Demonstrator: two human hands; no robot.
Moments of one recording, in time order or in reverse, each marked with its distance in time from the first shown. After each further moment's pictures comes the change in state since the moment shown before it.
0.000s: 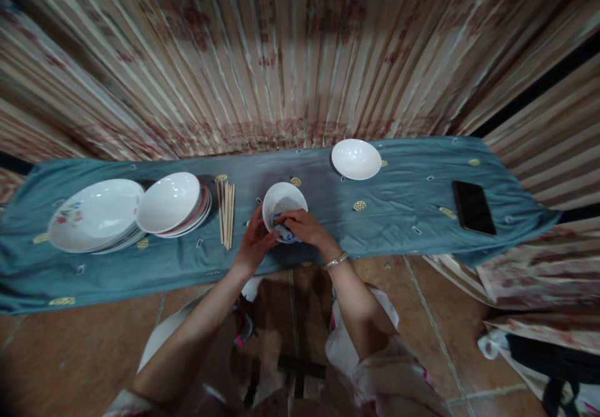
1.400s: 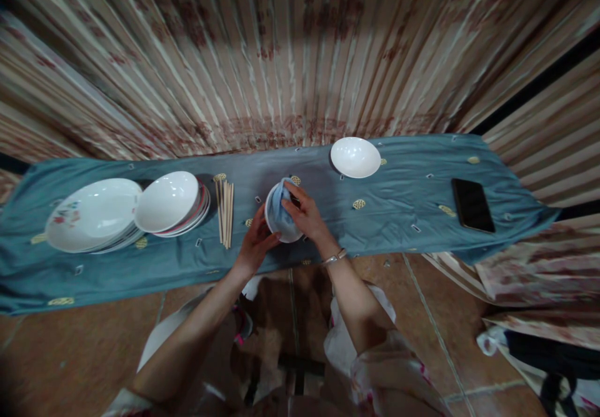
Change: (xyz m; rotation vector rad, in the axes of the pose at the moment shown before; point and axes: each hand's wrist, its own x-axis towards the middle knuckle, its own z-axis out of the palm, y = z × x) left_hand -0.004 -0.002 0.001 0.062 -0.041 0.061; right_hand 0.009 0.006 -0.001 0.187 0.402 -0.190
